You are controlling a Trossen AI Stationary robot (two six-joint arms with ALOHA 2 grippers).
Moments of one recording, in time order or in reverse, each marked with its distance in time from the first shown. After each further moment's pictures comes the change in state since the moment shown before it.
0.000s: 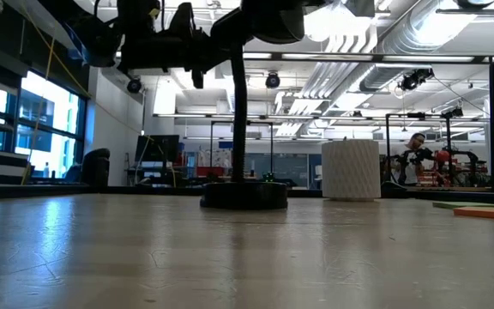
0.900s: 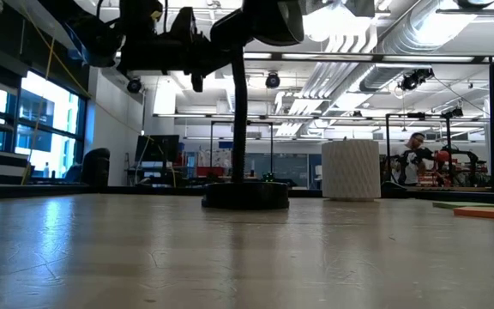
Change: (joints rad) left arm 0.000 0.000 -0.002 -0.047 -0.004 0.025; right arm 0.055 -0.003 0.015 0.008 0.126 -0.058
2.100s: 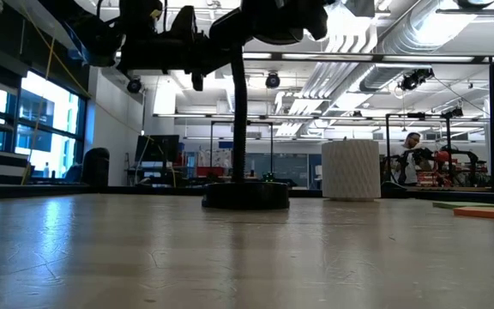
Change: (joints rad) left arm -0.012 0.000 0.000 0.010 -0.026 0.000; right arm -0.049 0.000 -0.004 -0.077 -0.128 -0.565
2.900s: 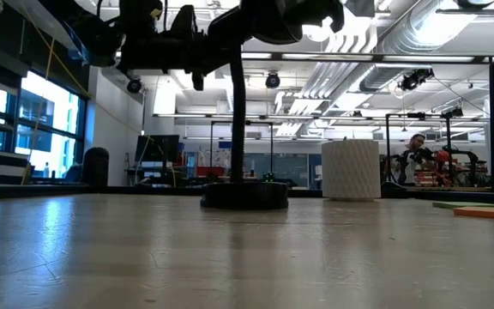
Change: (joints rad) left arm -0.001 0.000 0.000 0.000 0.003 0.000; right arm 0.000 0.002 0.000 -0.015 -0.002 1.327
